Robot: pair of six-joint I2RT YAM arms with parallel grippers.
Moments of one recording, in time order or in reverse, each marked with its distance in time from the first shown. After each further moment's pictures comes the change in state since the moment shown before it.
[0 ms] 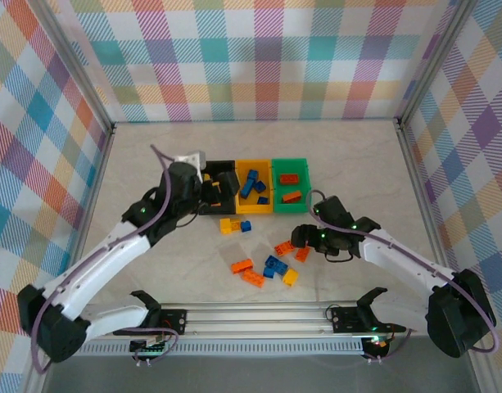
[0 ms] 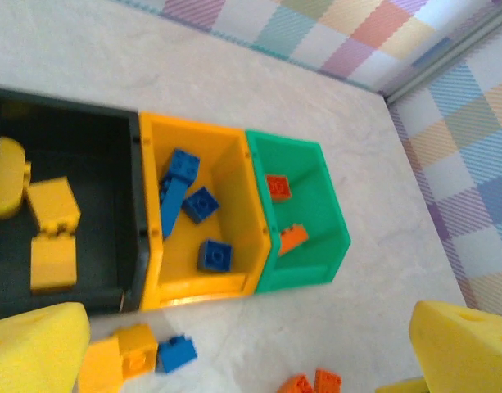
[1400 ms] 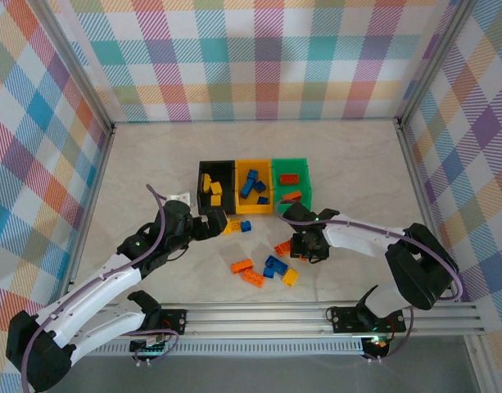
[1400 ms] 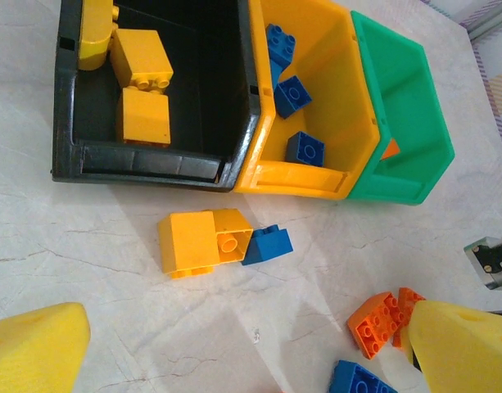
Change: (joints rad) left arm -0.010 -0.201 -0.341 0.005 -0.011 -0.054; right arm 0.178 0.351 0.144 -0.116 0.257 0.077
